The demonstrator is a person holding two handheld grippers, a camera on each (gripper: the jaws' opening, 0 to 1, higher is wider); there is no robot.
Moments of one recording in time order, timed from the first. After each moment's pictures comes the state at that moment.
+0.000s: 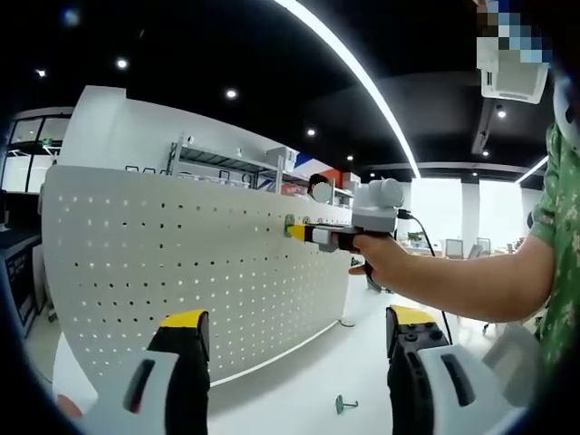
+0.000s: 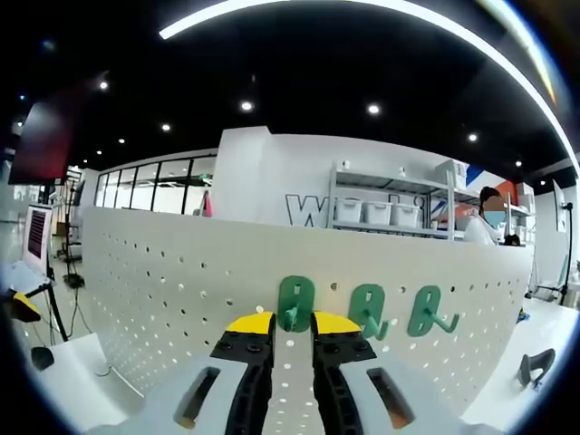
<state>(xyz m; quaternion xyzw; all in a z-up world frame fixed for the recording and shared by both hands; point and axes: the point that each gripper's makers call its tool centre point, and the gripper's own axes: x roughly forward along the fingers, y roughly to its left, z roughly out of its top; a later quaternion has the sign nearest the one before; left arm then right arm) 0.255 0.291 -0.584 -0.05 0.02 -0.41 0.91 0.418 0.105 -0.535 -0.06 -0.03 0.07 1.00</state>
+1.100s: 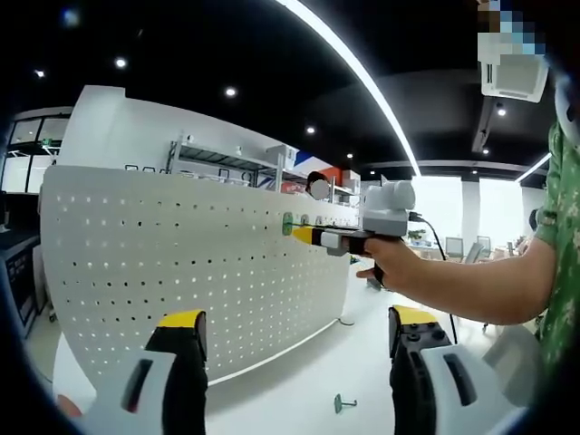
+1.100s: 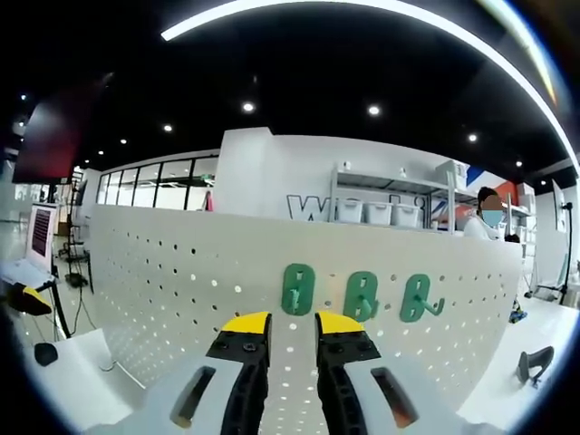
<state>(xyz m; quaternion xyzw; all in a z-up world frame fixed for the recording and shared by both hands) 0.252 0.288 -0.585 -0.04 0.03 -0.41 0.91 0.397 0.105 -0.541 -0.06 -0.03 0.07 1.00</state>
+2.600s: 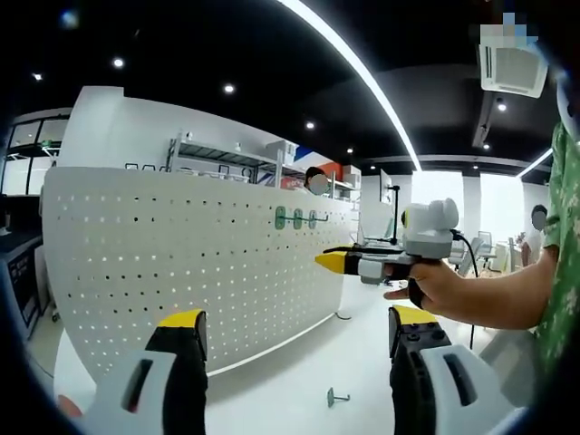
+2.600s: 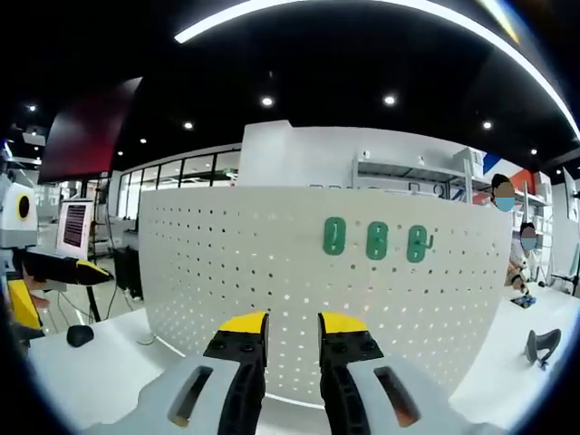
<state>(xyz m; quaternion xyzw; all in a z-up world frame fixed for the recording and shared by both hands) 0.236 0.281 -0.590 -0.03 0.04 -0.40 0.91 0.311 0.125 -0.581 -0.05 -0.01 0.13 0.99</state>
